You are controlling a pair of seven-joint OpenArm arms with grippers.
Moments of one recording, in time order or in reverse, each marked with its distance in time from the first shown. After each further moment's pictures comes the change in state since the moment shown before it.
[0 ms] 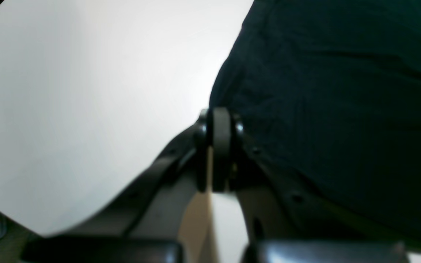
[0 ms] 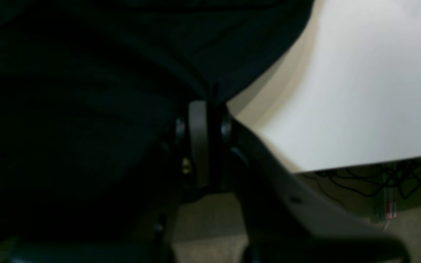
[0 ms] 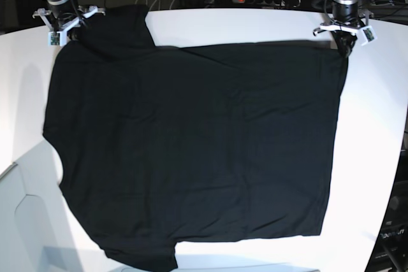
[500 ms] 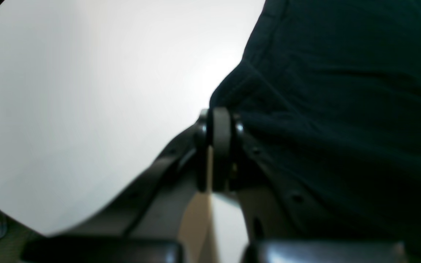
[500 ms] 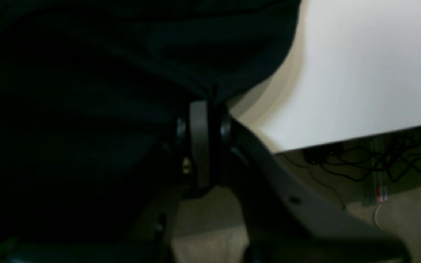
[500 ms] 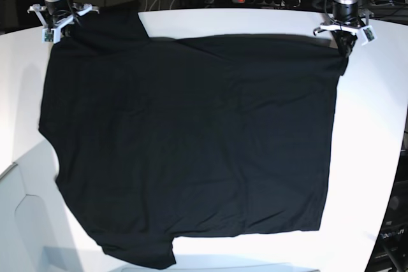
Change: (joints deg) left arm 0.1 0.0 -0.1 0.0 0.0 0.0 0.0; right arm 0.2 -0.8 3.1 0.1 -0.4 0.0 -0.5
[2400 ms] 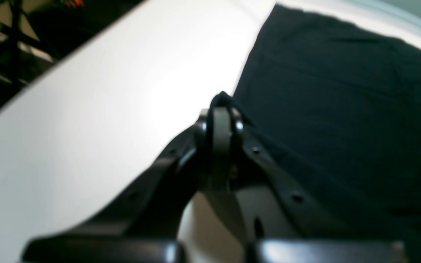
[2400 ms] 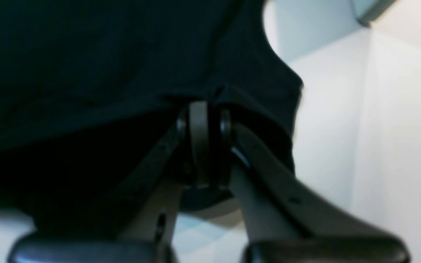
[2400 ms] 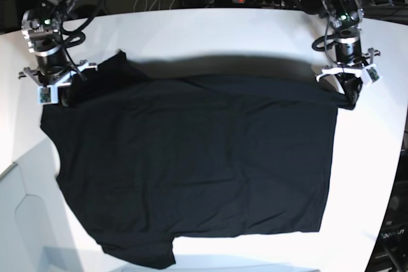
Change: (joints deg) left arm -16.9 6.8 -4.2 6.2 10.5 0.0 6.7; right arm 18.3 3.0 -3.8 6.8 -1.5 5.5 -1.9
